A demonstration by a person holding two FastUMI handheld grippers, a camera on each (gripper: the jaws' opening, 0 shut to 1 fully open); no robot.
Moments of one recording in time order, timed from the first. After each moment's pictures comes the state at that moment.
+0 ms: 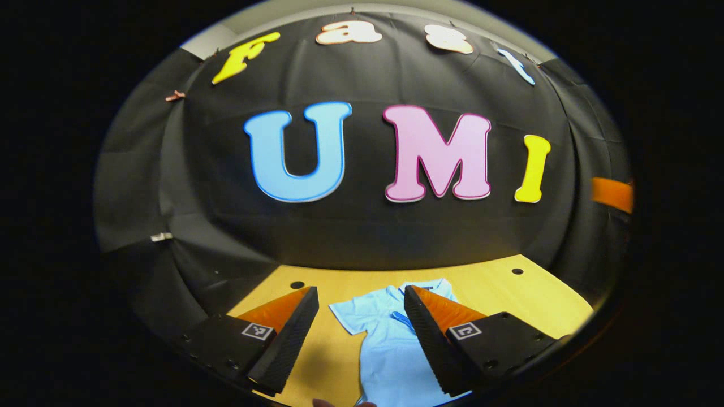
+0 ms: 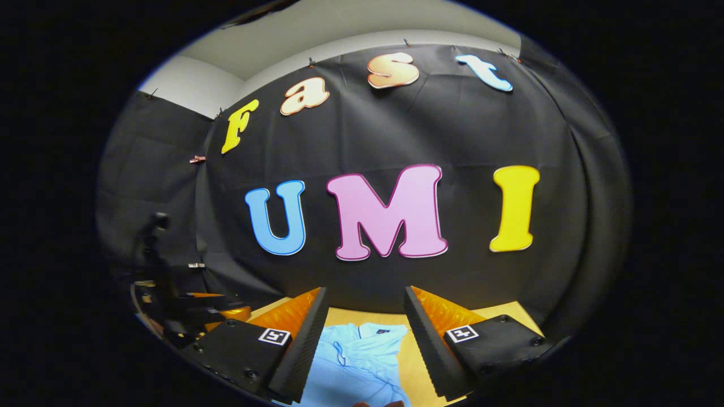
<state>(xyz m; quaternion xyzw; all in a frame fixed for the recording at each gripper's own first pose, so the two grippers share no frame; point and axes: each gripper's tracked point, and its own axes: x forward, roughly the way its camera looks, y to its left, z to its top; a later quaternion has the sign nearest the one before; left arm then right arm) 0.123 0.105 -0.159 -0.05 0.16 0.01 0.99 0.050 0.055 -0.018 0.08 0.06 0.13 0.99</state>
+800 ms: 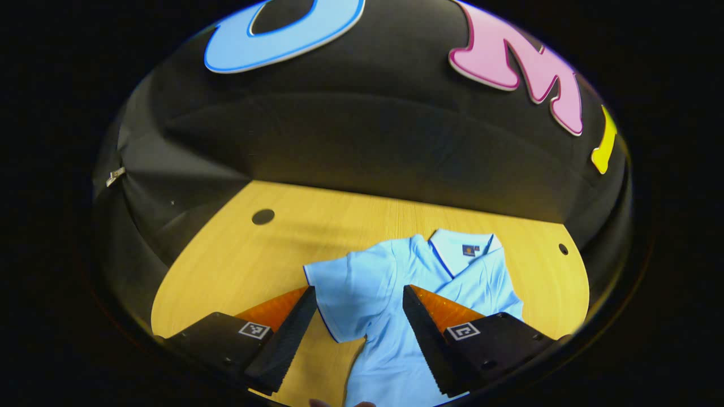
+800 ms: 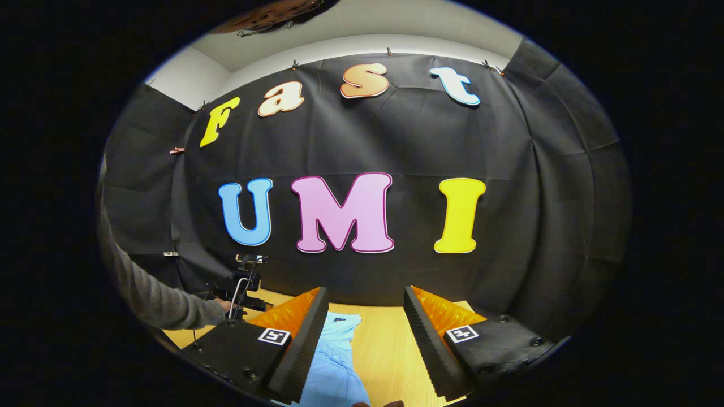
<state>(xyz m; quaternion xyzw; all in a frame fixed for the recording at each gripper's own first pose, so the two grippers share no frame) 0.290 0.118 -0.361 -0.09 0.39 0.04 0.91 0.009 -0.031 -0.027 0.07 0.09 0.05 0.99</state>
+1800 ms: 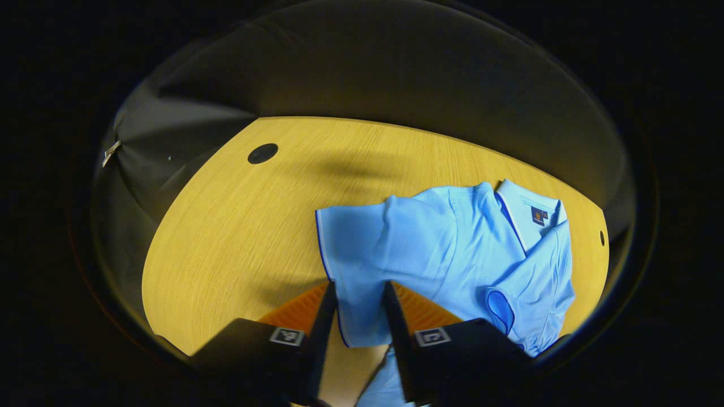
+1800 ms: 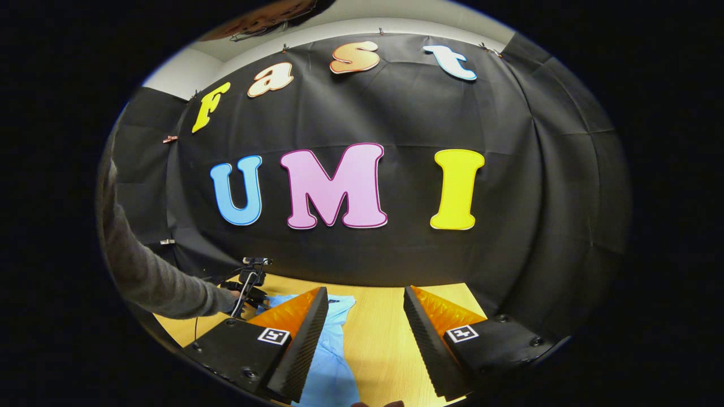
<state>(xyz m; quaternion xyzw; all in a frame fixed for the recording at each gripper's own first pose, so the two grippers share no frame) 0.297 0.136 -0.460 -0.10 0.51 0.09 0.85 0.023 -0.046 -0.075 0.07 0.15 0.06 0.98</state>
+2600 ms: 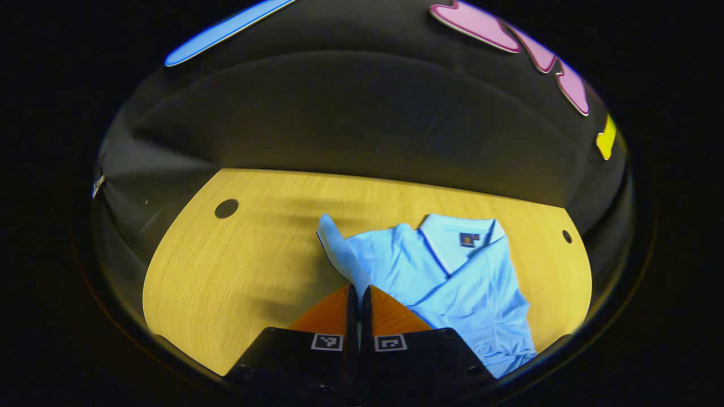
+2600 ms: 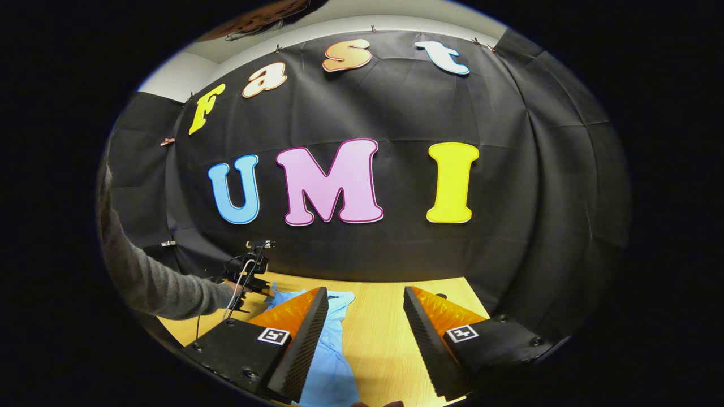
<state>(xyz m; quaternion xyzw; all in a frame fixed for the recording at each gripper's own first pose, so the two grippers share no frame) 0.328 0.068 -0.375 -0.09 0.42 -0.01 0.90 0.013 -0.059 -0.079 0.08 0.16 0.06 0.98</state>
